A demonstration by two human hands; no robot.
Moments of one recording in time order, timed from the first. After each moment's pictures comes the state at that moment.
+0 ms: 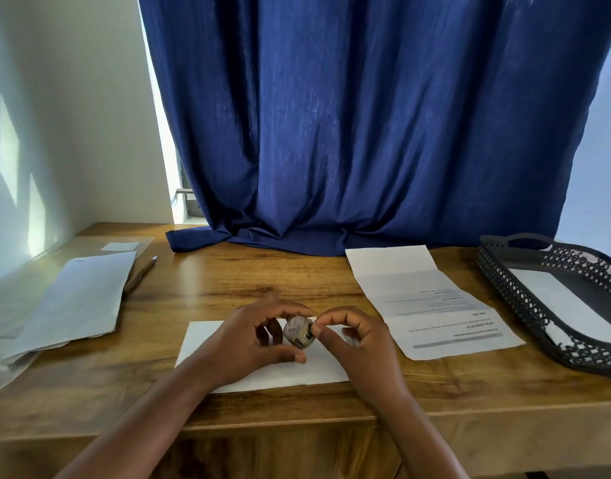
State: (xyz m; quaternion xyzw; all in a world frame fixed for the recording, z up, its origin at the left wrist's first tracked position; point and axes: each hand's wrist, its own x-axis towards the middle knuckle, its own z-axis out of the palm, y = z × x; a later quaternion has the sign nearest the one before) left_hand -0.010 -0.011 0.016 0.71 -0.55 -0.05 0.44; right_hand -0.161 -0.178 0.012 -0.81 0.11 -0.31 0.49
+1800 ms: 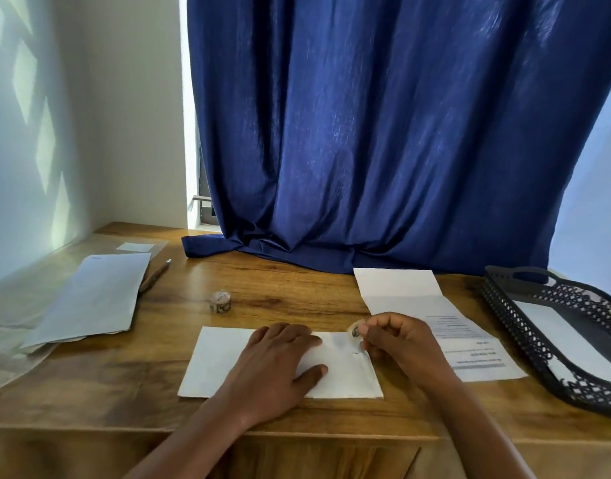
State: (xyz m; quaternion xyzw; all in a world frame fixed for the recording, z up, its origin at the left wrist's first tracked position) left_hand -0.043 -0.026 0.002 0.85 -0.49 0.07 0.20; right_hand -0.167 -0.242 0.039 -0.80 0.16 -0.21 0.54
